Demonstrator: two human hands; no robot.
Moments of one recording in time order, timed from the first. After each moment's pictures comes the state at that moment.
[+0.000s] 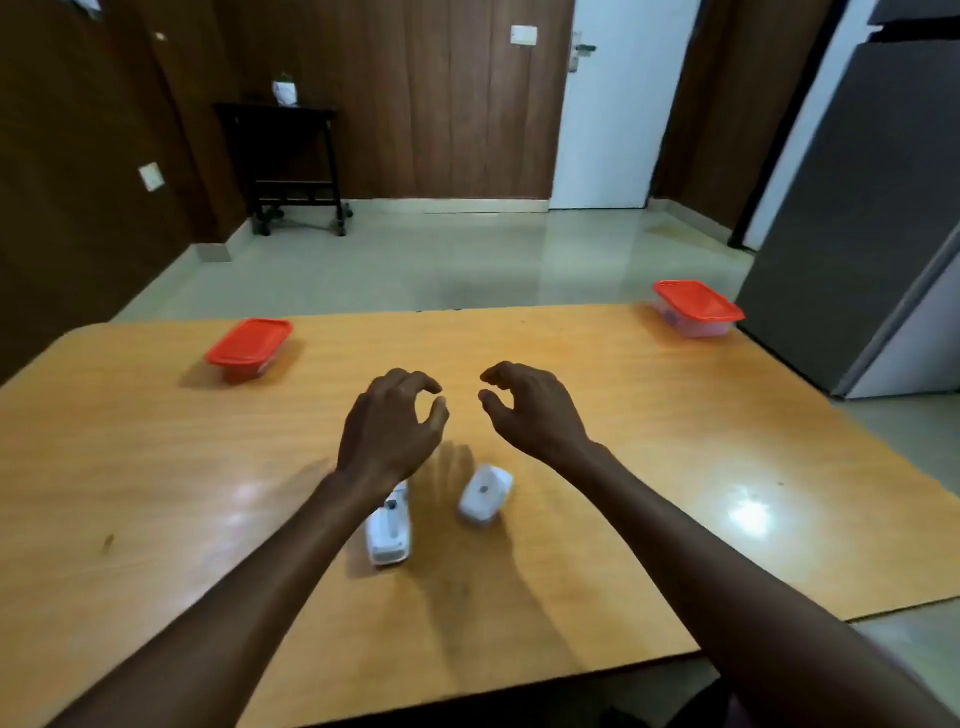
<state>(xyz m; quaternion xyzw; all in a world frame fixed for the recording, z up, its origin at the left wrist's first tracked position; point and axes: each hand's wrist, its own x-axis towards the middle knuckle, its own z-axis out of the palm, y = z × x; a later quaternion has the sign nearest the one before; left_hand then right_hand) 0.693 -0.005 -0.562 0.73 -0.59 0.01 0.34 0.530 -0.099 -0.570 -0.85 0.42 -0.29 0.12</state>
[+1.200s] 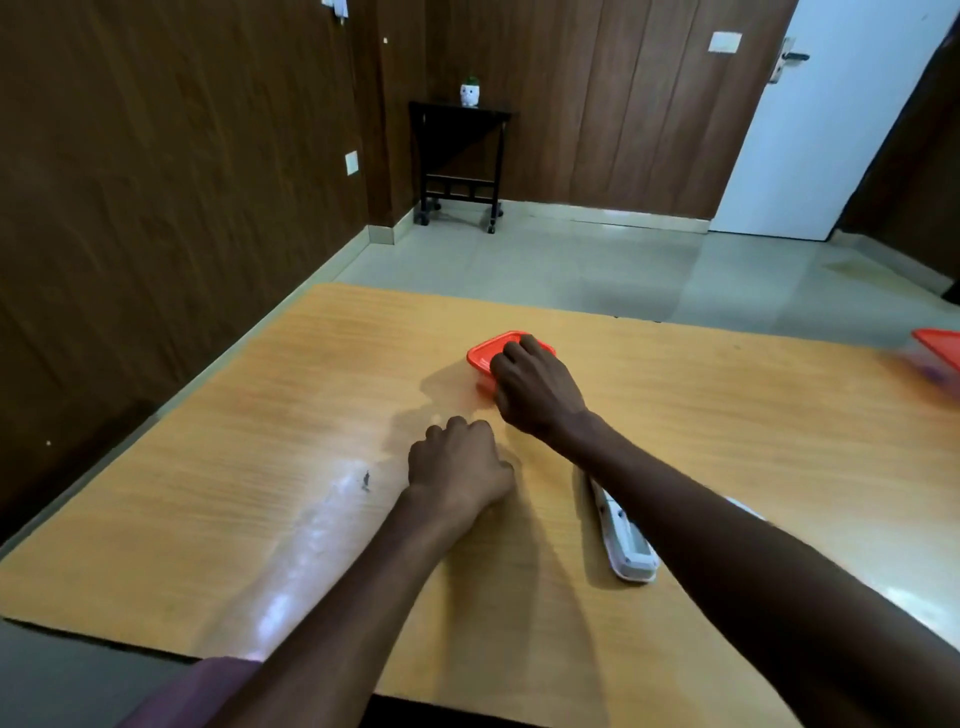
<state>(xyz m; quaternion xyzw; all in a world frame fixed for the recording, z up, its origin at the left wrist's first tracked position) 0.799 0.074 -0.572 0.86 -0.49 -0.10 0.10 0.750 -0.081 -0.590 -0.94 0.22 -0.20 -0.14</state>
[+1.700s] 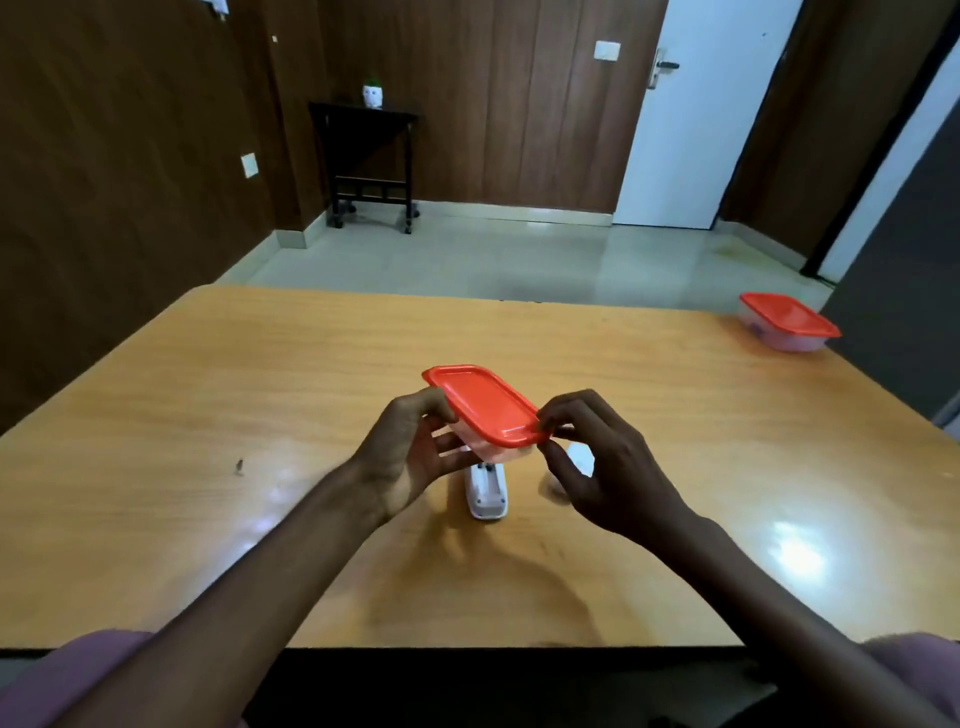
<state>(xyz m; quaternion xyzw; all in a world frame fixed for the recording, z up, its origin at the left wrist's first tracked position) 0.718 0.066 -0.566 0.44 -0.25 -0.60 0.62 0.503 -0.006 -0.583 -0.89 0.21 -0.38 0.14</state>
